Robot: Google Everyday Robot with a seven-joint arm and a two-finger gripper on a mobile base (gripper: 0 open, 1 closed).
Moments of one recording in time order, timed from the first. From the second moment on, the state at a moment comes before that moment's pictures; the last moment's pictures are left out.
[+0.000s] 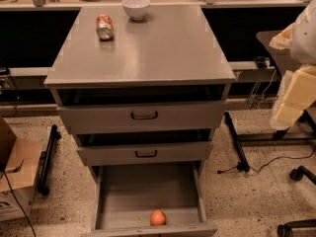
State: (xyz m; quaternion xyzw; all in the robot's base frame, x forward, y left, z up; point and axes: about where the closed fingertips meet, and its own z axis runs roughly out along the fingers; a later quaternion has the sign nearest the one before) arm 0.438 -0.217 0.976 -0.60 0.78 -0.03 0.16
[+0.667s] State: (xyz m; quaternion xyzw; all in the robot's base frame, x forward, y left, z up) arm 0.438 -0.213 0.971 -0.58 0.80 -0.03 0.17
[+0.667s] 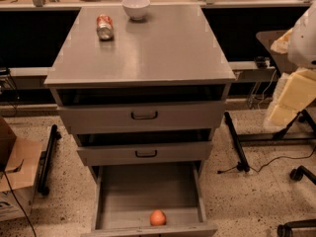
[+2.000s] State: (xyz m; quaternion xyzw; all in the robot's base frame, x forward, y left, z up) arm 0.473 -0.128 0.808 -0.40 0.89 0.08 0.19
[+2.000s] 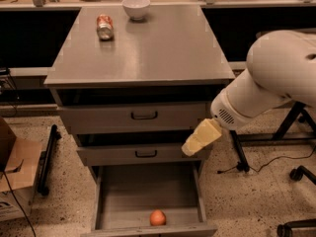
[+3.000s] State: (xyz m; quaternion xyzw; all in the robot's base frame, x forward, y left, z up) arm 0.468 -0.104 0.742 -0.36 0.91 0.12 0.14
